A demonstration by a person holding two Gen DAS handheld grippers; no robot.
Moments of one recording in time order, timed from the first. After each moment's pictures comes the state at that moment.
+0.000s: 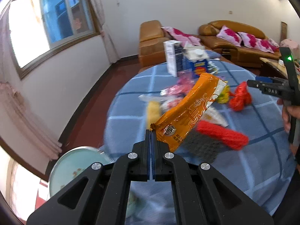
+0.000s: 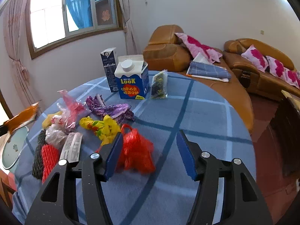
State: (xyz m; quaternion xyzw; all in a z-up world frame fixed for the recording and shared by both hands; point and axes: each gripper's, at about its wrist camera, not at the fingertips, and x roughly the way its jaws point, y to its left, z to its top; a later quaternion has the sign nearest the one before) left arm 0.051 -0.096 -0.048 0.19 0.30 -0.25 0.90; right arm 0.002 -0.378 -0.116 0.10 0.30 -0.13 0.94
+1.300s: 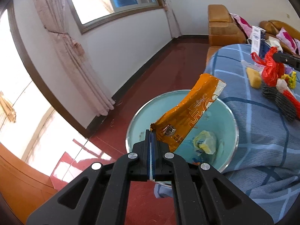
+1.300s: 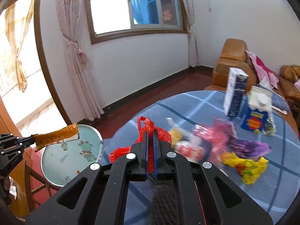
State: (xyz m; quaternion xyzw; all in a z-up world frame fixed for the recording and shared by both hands) left arm 0.067 0.084 -0.068 0.16 0.36 -0.03 0.92; right arm 0.093 -0.164 -0.070 0.04 0.28 0.08 0.96
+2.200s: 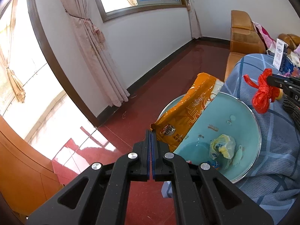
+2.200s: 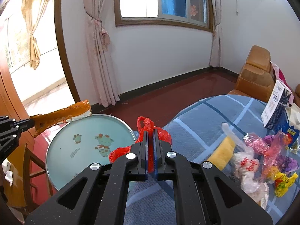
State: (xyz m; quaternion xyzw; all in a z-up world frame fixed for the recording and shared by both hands) left arm 0.079 0.122 -0.070 0.12 0.37 0.03 0.92; right arm 0.134 -0.066 -0.094 -0.02 0.31 0.14 0.94
